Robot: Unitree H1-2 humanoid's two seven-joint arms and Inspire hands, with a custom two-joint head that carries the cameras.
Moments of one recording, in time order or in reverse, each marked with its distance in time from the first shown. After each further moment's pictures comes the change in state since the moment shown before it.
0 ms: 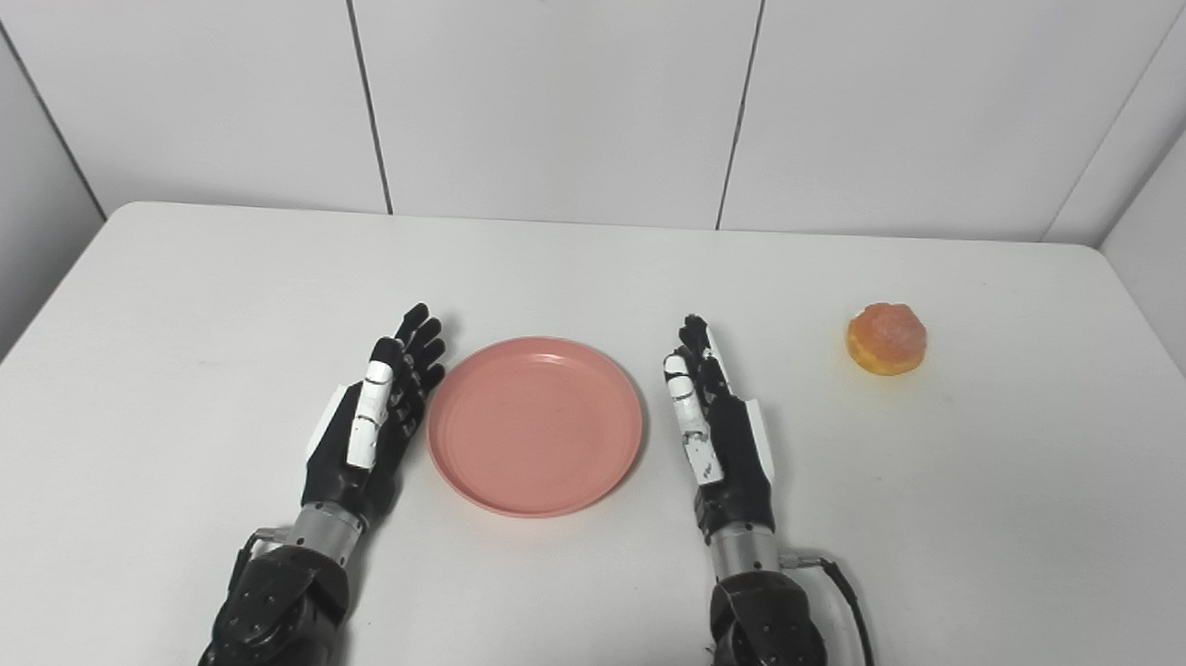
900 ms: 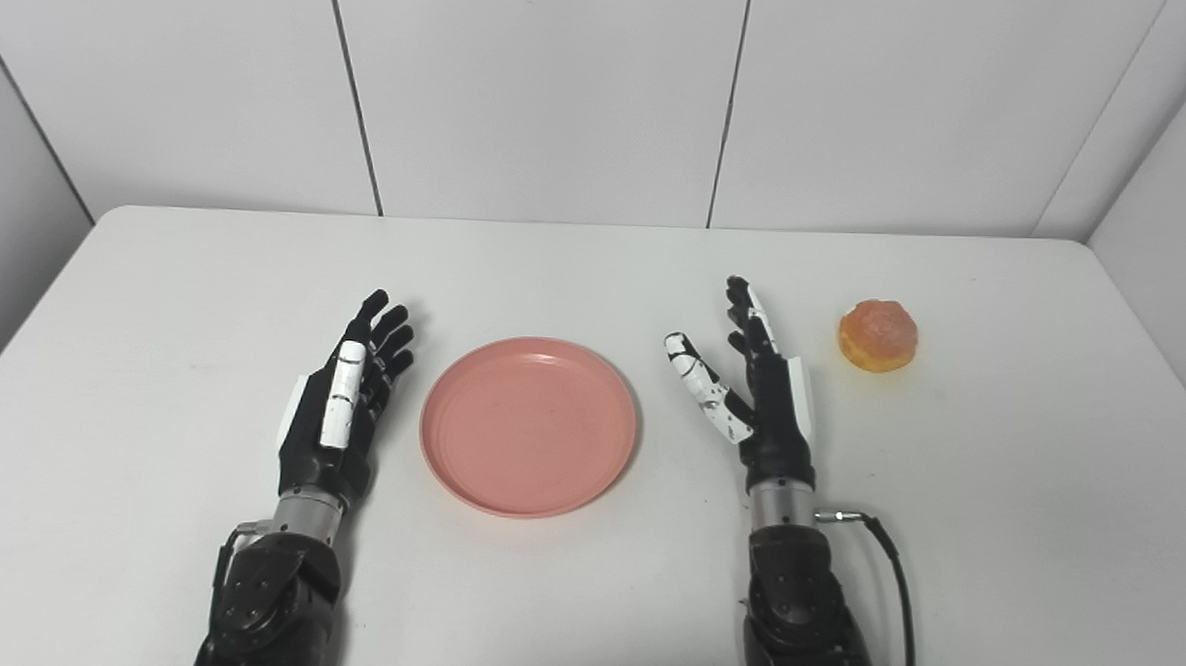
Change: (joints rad) left arm -0.034 -0.028 0.059 0.042 -0.003 -0.037 0.058; right arm -0.120 -0.116 -0.041 0.149 -0.245 -0.127 -0.210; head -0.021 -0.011
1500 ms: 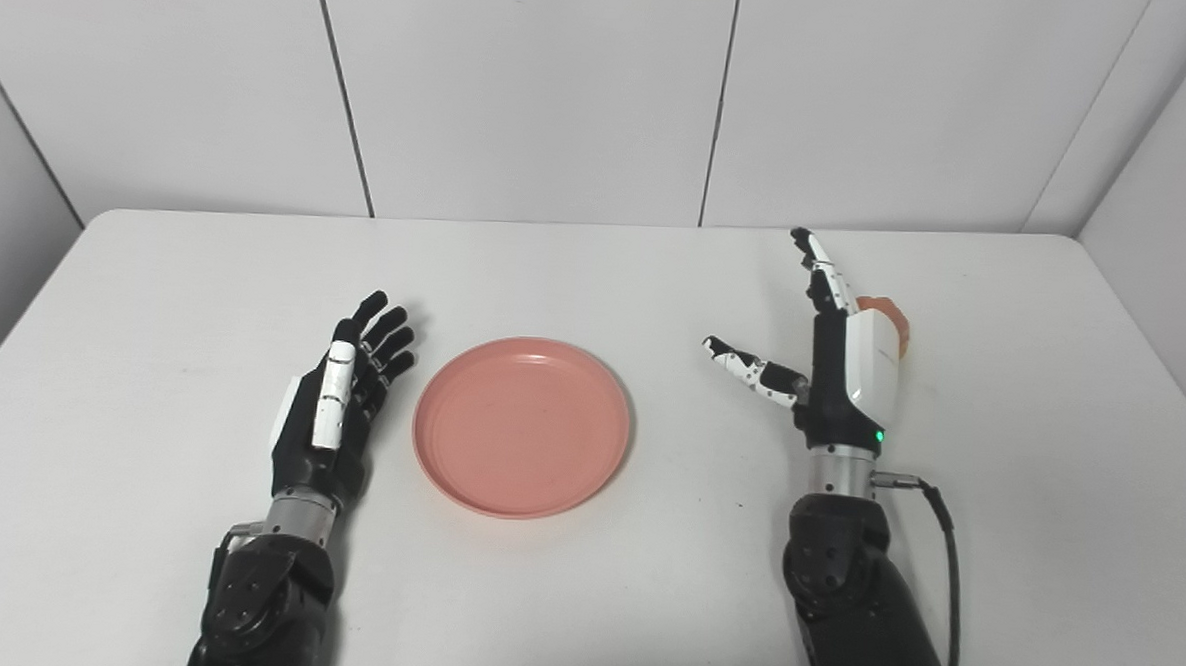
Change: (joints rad) left arm -0.003 0.007 0.002 0.001 -0.020 0.006 -0.023; right arm -0.080 -0.130 0.025 0.126 -0.341 -0.093 -0.335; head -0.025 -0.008
